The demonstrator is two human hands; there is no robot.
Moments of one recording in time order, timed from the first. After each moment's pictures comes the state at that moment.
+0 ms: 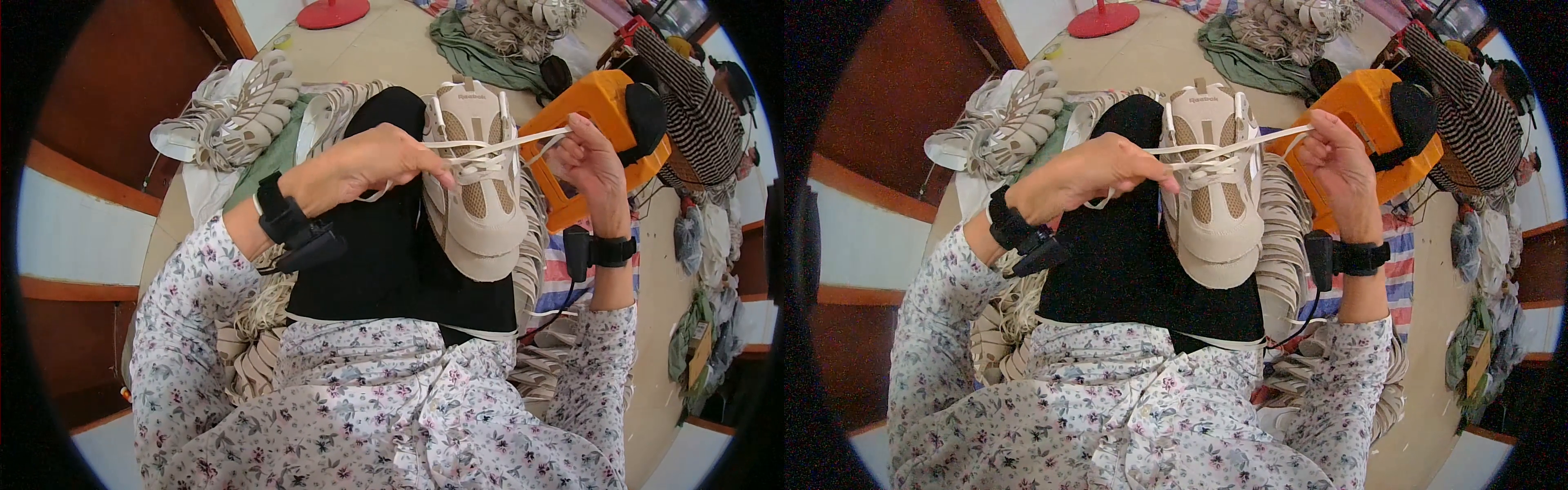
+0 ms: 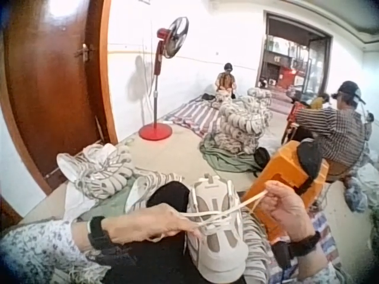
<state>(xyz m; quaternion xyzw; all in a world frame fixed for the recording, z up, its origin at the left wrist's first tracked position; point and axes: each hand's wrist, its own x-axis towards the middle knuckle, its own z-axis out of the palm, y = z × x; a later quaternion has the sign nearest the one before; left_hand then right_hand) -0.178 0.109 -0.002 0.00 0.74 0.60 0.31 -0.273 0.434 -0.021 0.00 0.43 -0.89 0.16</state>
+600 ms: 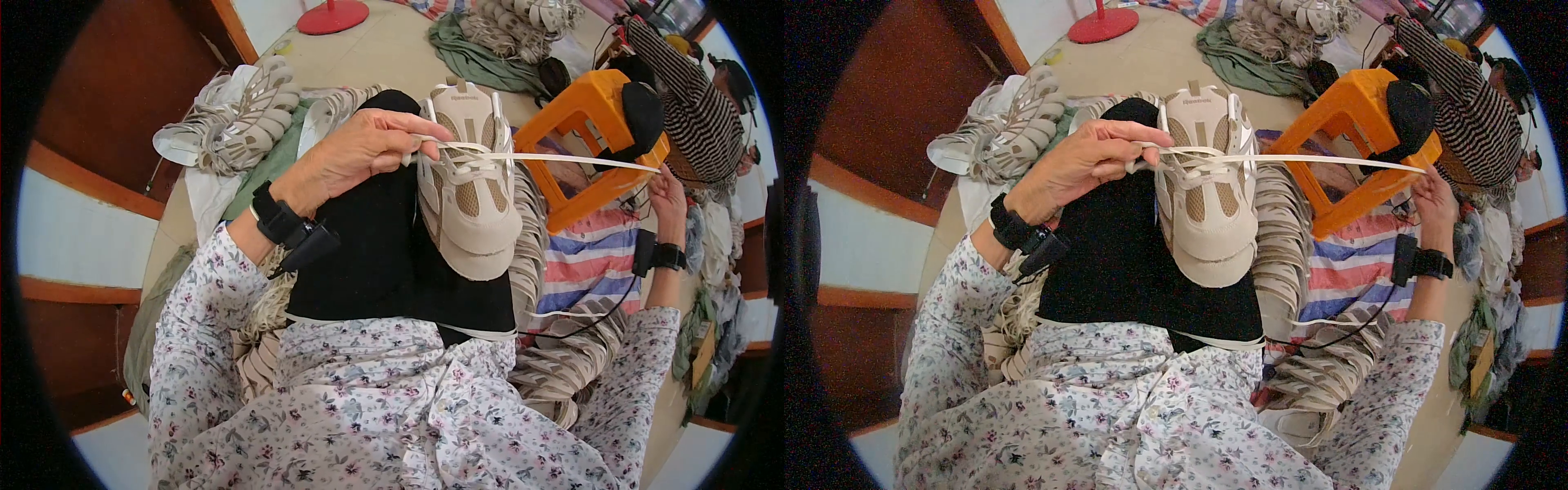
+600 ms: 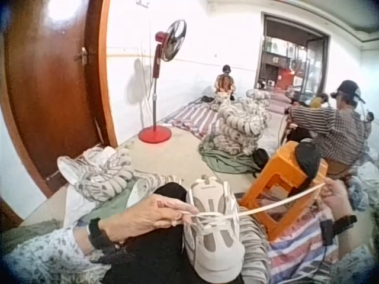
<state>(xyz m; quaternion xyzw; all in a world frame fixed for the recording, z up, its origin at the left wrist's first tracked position) -0.178 0.087 -0.020 0.14 0.61 0.76 0.19 -0.316 0.661 -0.019 0.13 0.51 -0.85 -0.06</state>
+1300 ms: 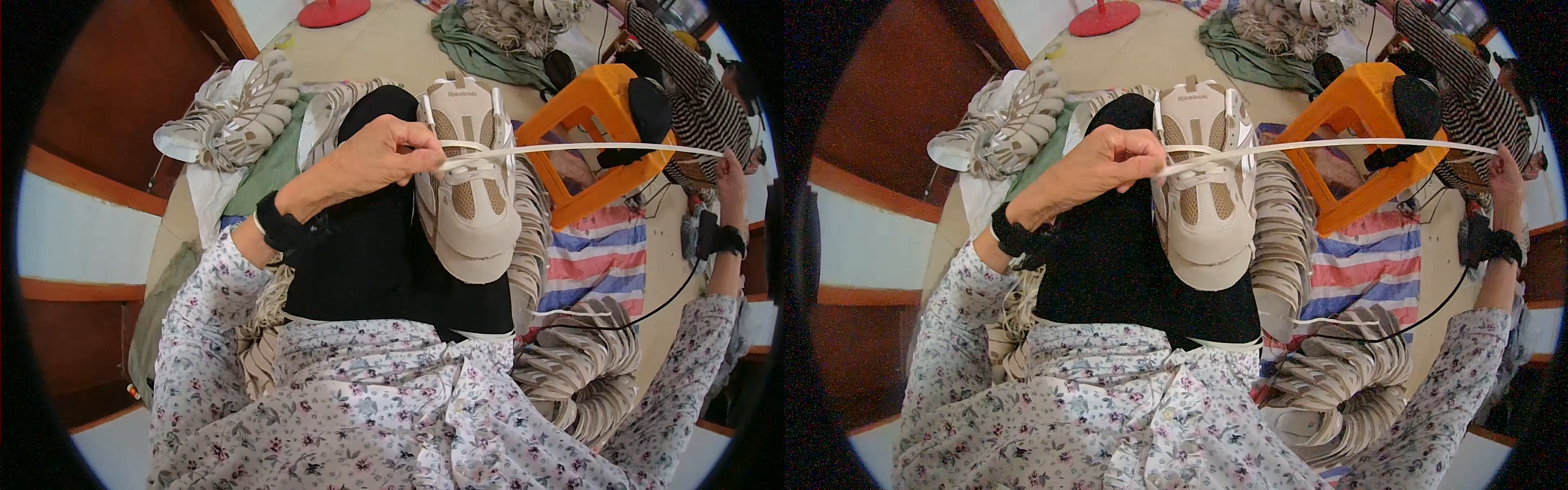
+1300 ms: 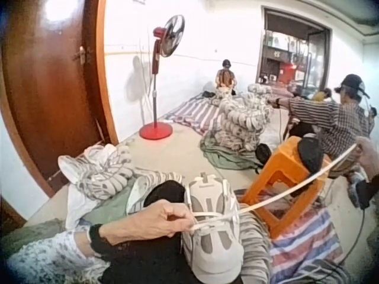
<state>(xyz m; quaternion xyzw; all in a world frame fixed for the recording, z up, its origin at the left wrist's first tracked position) -0.178 0.105 -0.027 0.19 0.75 0.62 0.14 -0.362 0.781 0.108 -0.03 0.73 -0.66 -0.20</state>
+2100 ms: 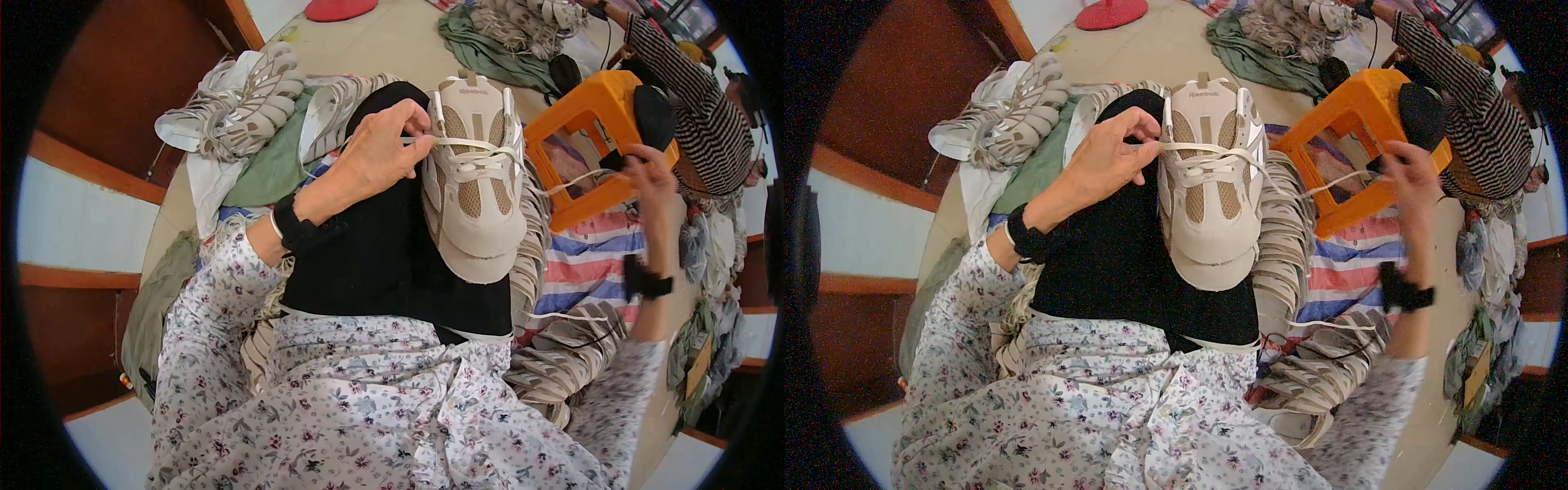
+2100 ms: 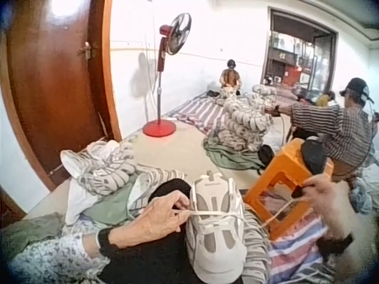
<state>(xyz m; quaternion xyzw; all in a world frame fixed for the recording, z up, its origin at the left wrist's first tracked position) -0.178 0.108 -0.052 0.14 0.84 0.52 -0.09 -0.265 0.554 -0.012 -0.17 0.86 -0.47 -0.11</state>
